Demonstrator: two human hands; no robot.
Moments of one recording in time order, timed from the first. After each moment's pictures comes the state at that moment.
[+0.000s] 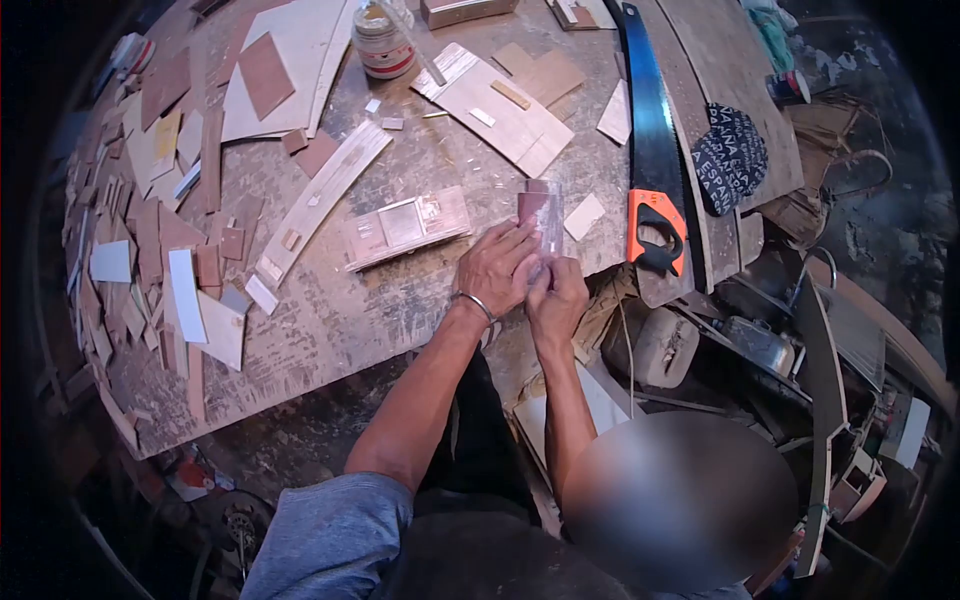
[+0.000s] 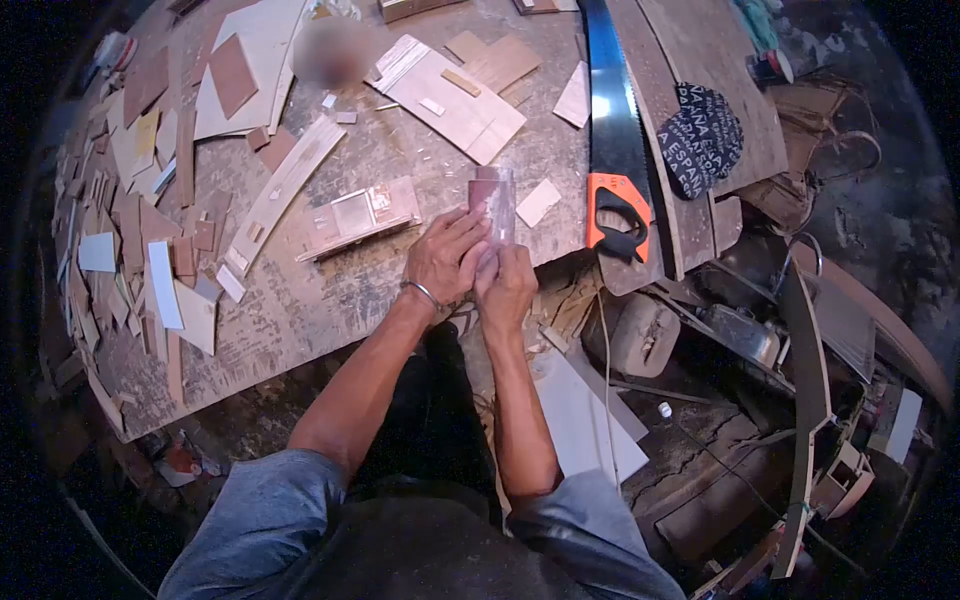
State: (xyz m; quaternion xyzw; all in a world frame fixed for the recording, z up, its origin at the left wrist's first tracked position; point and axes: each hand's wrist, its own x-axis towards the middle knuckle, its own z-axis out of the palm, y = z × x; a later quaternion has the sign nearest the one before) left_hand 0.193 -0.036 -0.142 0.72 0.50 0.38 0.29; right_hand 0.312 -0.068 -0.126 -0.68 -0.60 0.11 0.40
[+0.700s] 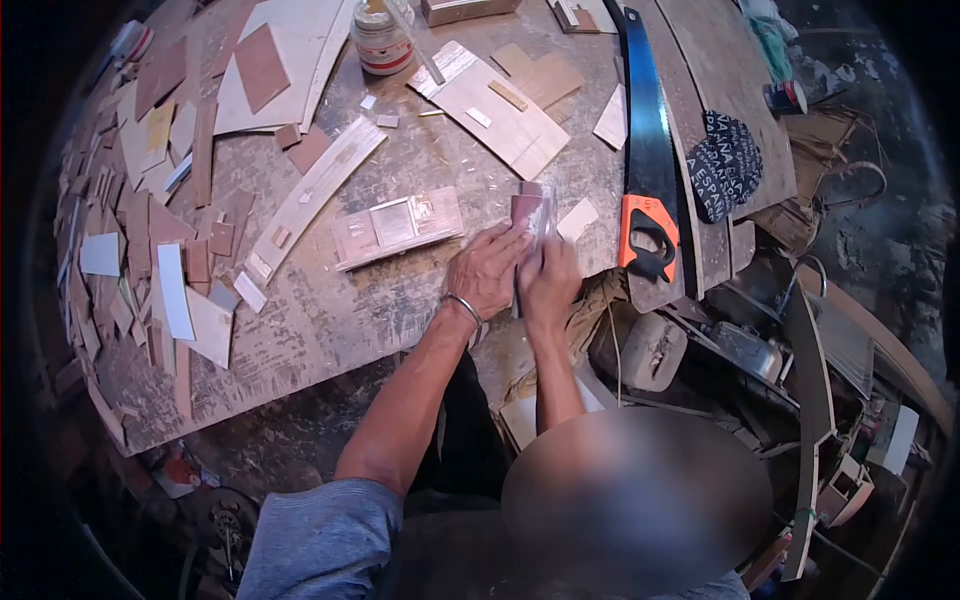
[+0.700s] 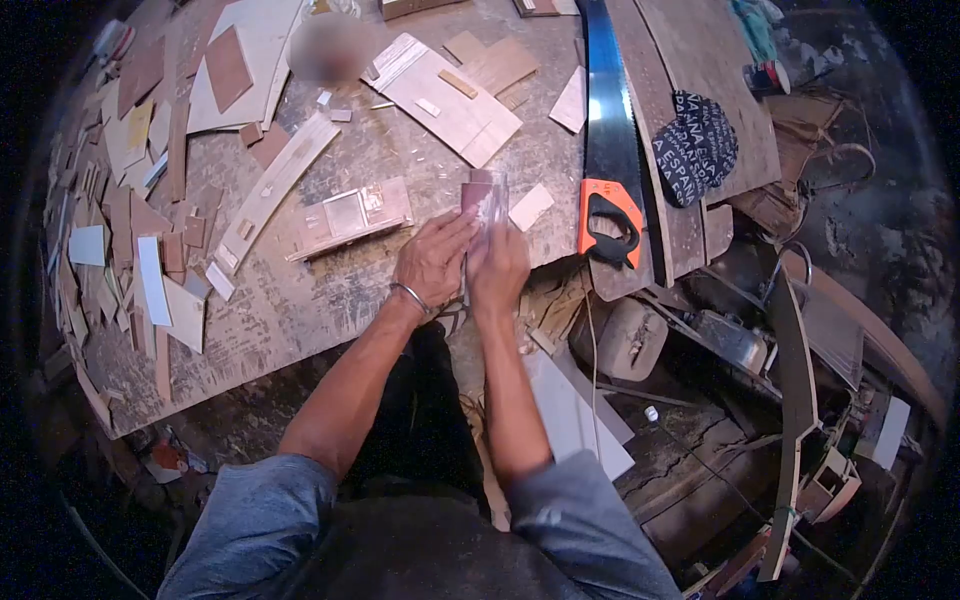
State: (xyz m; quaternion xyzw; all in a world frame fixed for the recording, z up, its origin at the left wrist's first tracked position) left_hand 0.189 -0.035 -0.142 0.72 0.51 0.36 0.30; right_hand 0.315 -0.034 -0.121 -0.68 -0.64 0.07 0.34
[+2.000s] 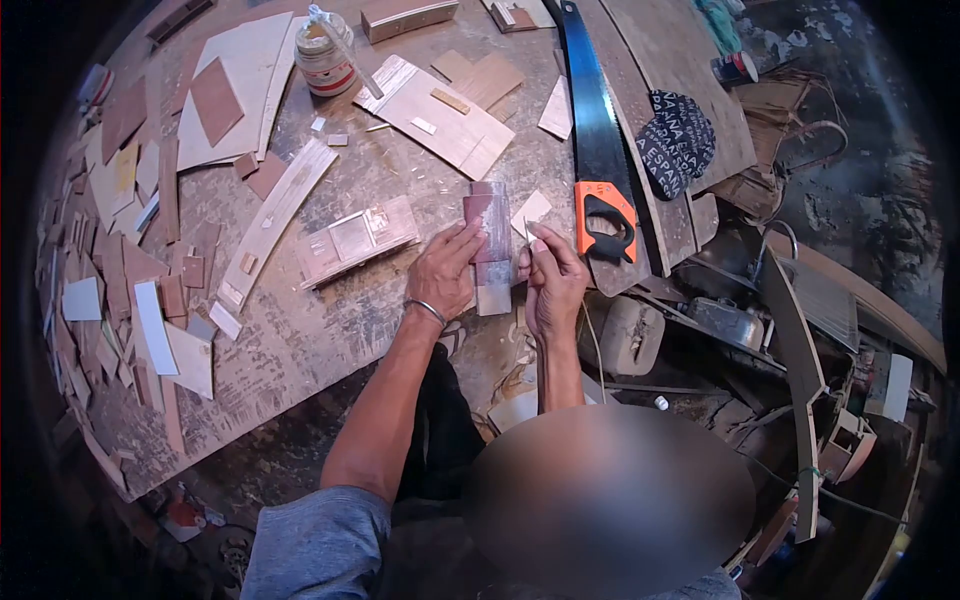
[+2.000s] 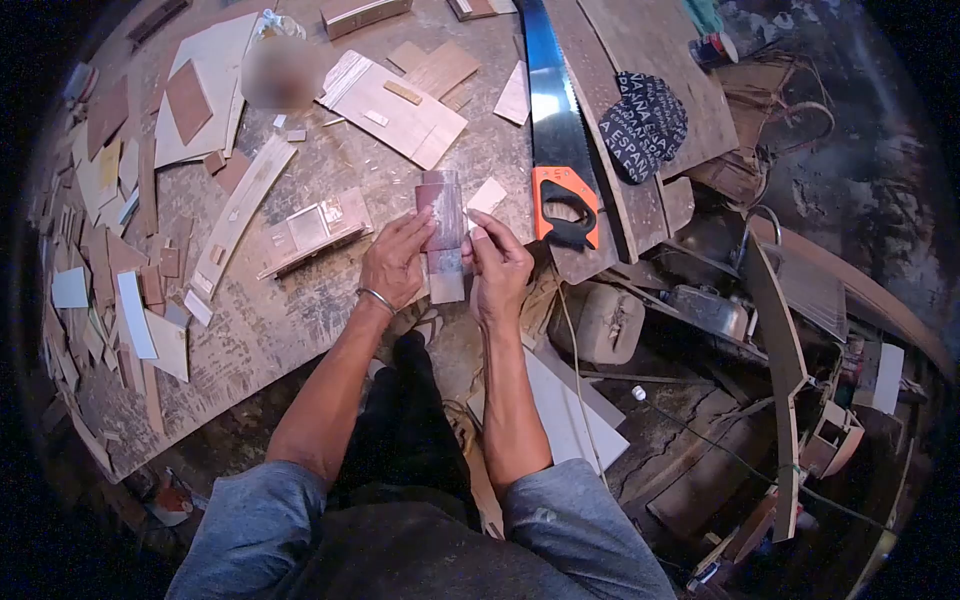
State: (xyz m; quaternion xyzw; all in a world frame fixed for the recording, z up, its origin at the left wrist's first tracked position) left_hand 0.189 -0.034 -0.143 0.74 0.50 0.36 0.28; right_hand 0.347 -0.053 -0.067 -0.55 -0.23 0.52 0.61
